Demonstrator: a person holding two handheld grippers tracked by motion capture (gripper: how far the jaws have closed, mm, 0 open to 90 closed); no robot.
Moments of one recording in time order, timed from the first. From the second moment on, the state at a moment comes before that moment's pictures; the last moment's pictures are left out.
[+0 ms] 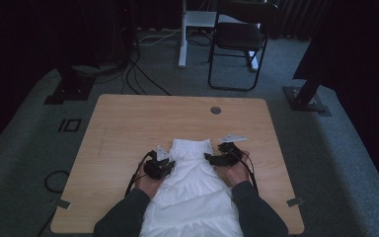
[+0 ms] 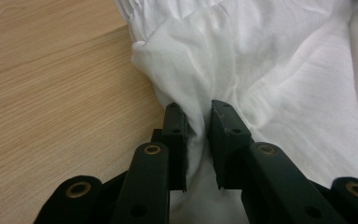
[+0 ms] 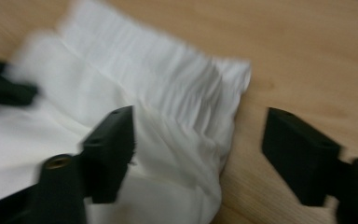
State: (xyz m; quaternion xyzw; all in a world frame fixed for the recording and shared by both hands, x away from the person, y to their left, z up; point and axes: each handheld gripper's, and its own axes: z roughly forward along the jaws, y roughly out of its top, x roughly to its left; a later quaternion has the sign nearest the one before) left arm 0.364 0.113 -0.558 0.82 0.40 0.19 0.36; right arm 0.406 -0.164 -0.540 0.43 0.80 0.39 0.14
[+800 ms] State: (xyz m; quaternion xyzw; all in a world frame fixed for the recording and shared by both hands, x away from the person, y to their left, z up) left arm 0.417 0.113 -0.557 0.77 0.48 0.15 0.39; right arm 0.428 -0.144 -0.551 0.42 0.82 0.35 0.14
